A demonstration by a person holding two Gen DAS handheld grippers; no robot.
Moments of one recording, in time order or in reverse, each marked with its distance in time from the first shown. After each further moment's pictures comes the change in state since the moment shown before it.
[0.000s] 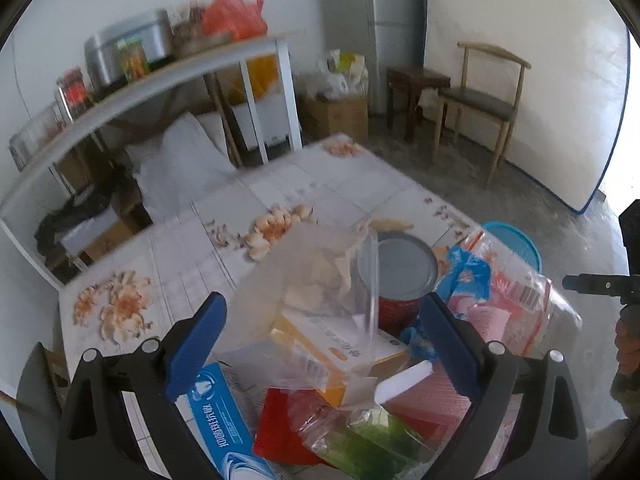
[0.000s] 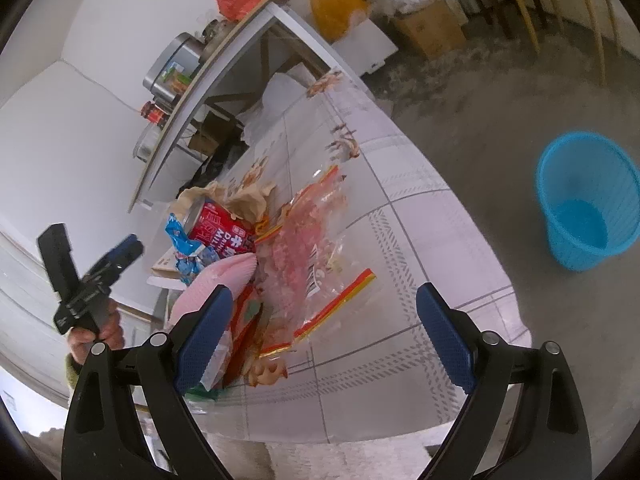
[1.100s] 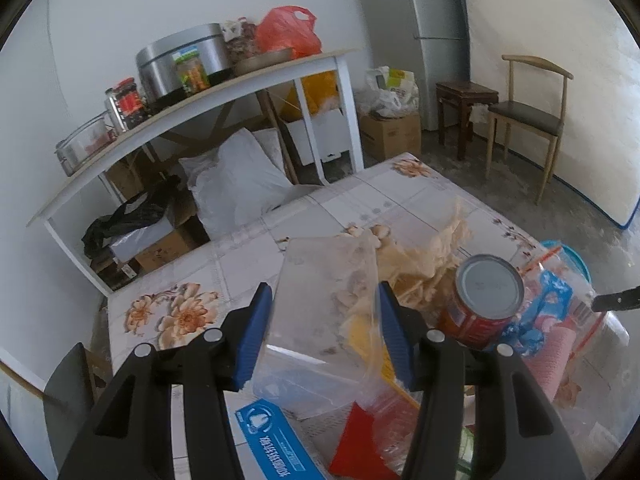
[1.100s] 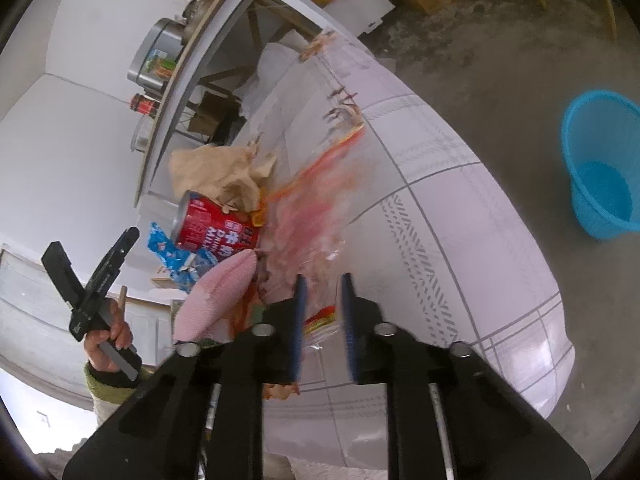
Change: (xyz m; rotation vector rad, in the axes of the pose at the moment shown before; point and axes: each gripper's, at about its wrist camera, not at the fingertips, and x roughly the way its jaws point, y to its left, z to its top) left arm -0.013 0.051 0.004 -0.037 -0.092 0.200; right arm 0.027 -0.007 0.015 0.064 0.125 0.058
